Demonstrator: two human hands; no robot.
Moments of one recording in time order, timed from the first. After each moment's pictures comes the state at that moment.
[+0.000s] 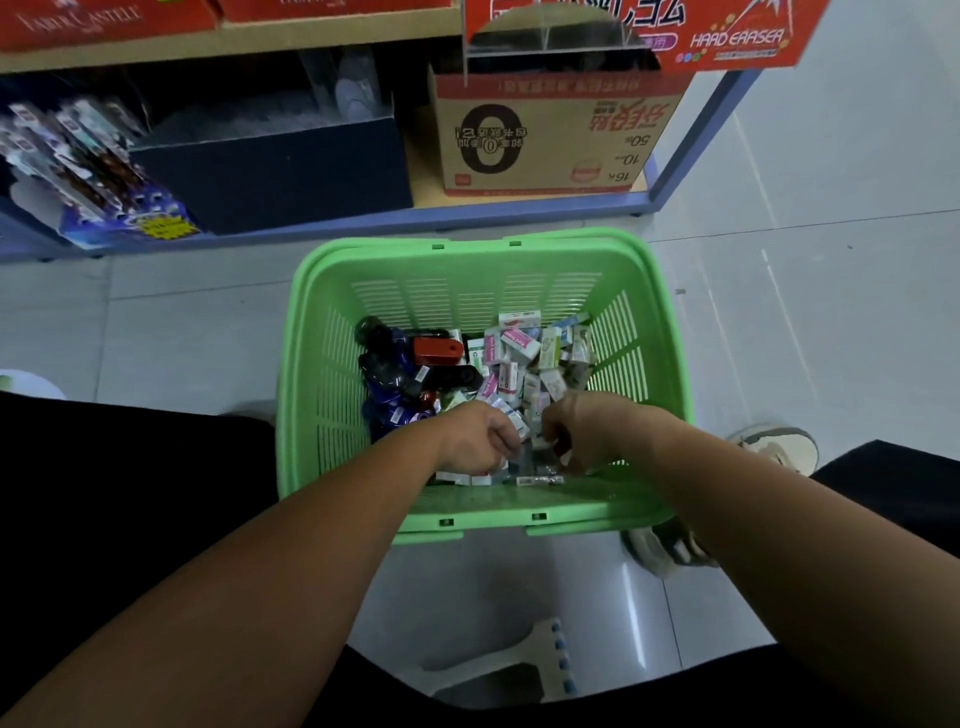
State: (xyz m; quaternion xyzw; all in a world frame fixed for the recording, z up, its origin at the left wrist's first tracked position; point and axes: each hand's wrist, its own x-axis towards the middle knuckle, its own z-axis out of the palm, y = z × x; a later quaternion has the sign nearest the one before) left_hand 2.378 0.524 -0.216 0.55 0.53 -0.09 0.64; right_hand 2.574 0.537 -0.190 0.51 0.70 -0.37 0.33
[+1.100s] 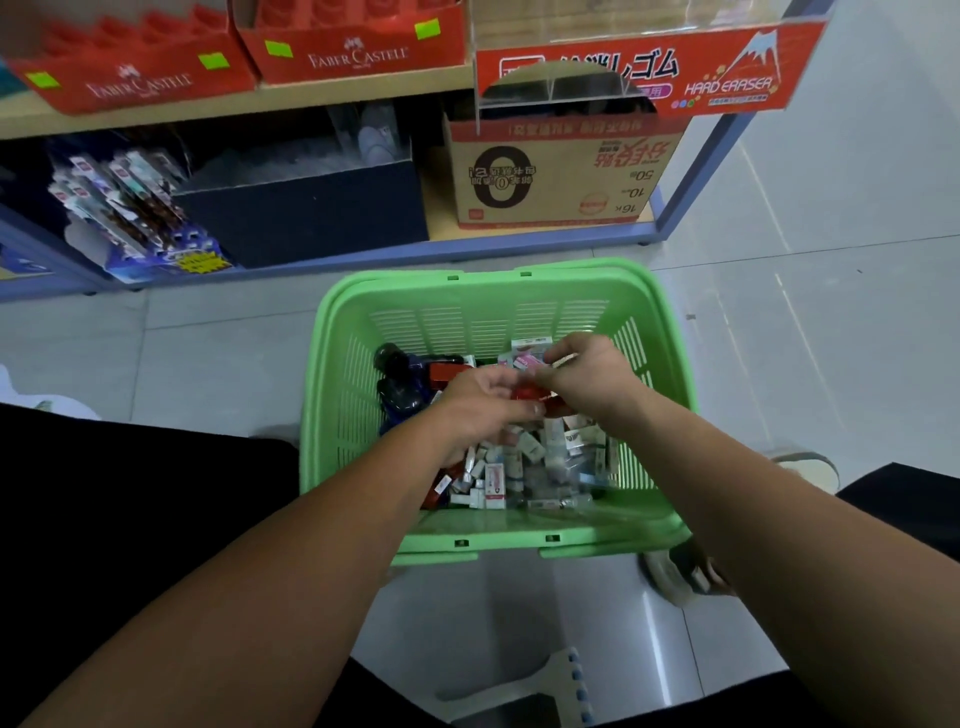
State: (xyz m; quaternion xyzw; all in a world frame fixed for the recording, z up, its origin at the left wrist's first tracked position) left_hand 2.382 0.551 -0.169 0.40 0.58 0.15 0.69; right_hand 2.546 0.570 -0.147 0.71 0.42 -0.55 -0.17
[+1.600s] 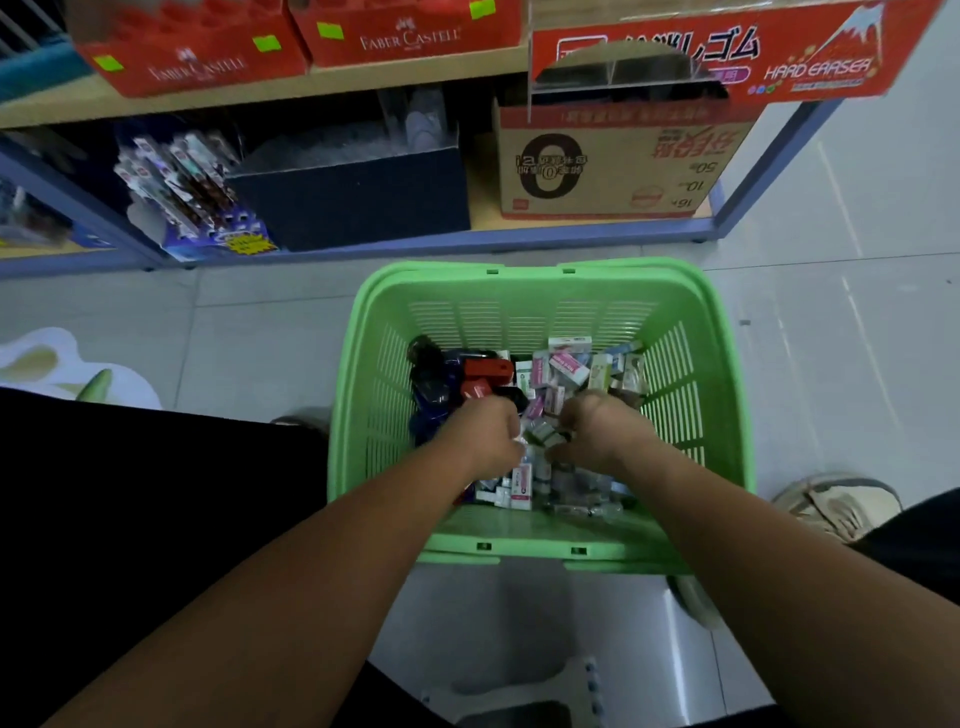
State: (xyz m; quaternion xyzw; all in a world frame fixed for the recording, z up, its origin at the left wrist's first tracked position) left_hand 2.360 0.531 -0.193 0.62 0.66 -0.08 0.41; right_hand 2.539 0.547 -0.196 0.62 0.67 -0.36 0.18
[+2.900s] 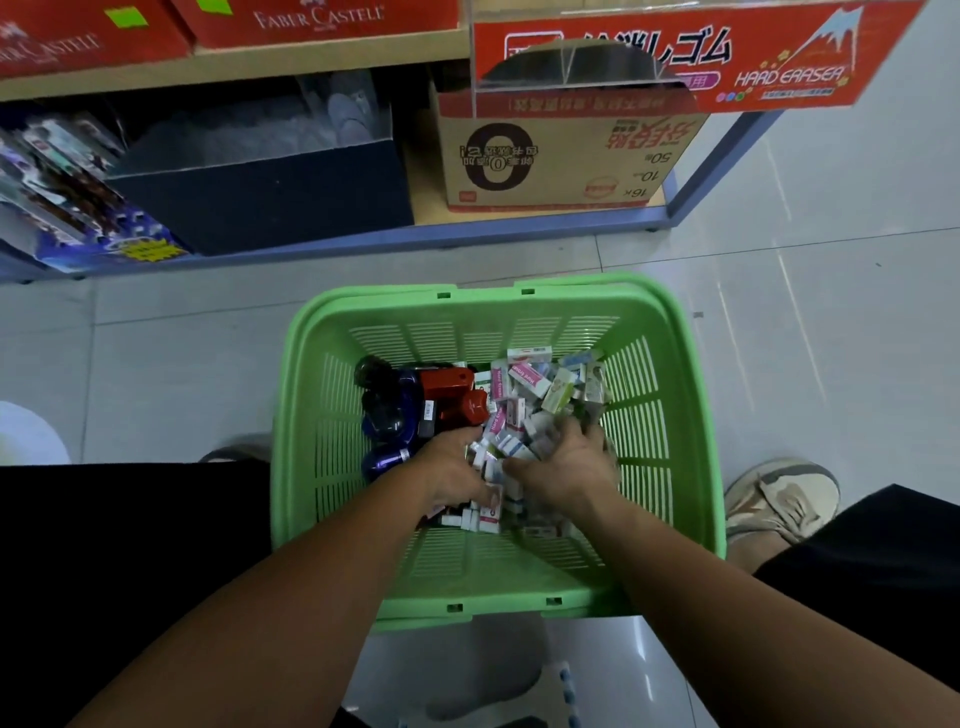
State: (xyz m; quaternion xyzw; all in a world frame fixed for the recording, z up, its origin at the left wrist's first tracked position) left_hand 2.360 0.546 -0.239 0.39 0.64 -0.08 0.66; right_hand 2.528 0.525 -0.200 0.77 0.41 -0.48 0.07
